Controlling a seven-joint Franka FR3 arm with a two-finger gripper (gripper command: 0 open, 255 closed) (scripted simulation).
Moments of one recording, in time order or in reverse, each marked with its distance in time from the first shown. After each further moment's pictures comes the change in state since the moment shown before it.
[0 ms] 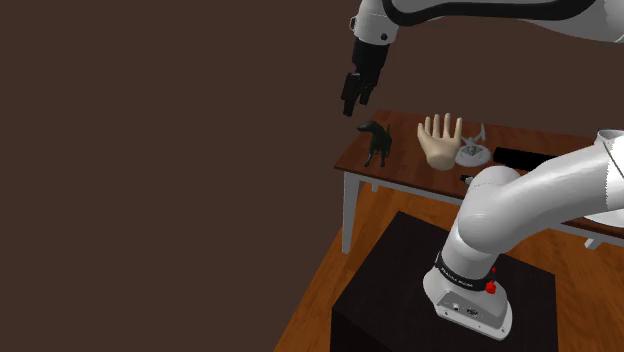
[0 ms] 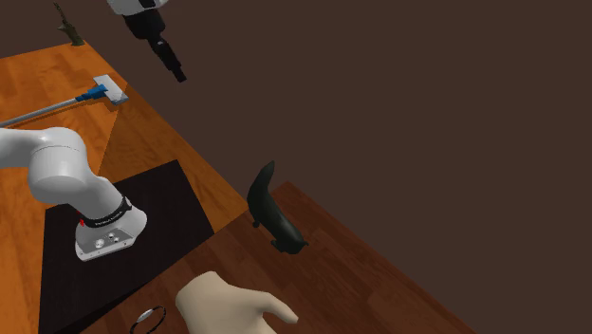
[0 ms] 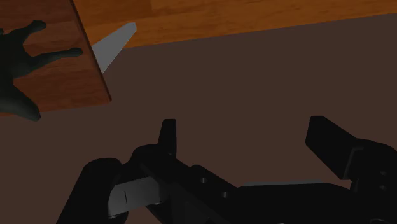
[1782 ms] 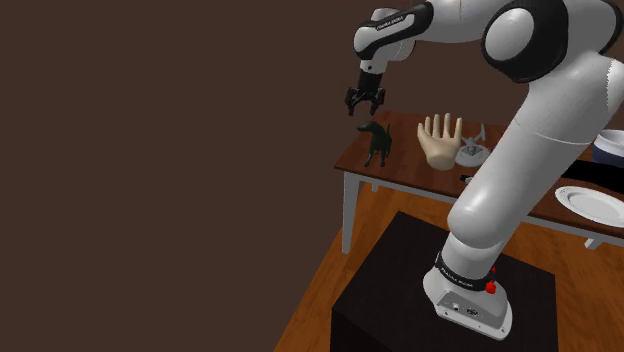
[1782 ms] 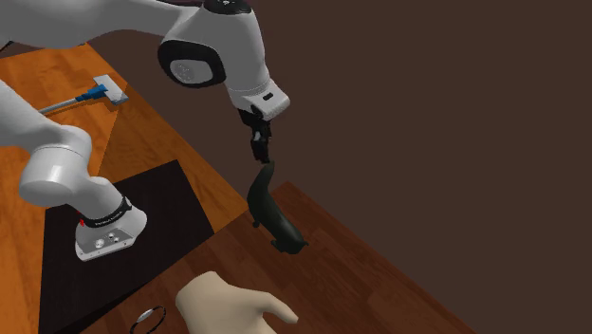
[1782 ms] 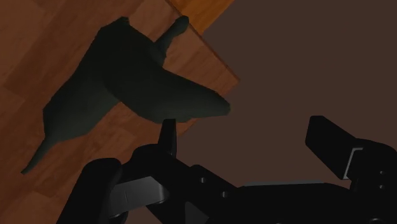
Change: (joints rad) arm -0.233 0.642 -0.327 0.258 0.082 0.287 0.053
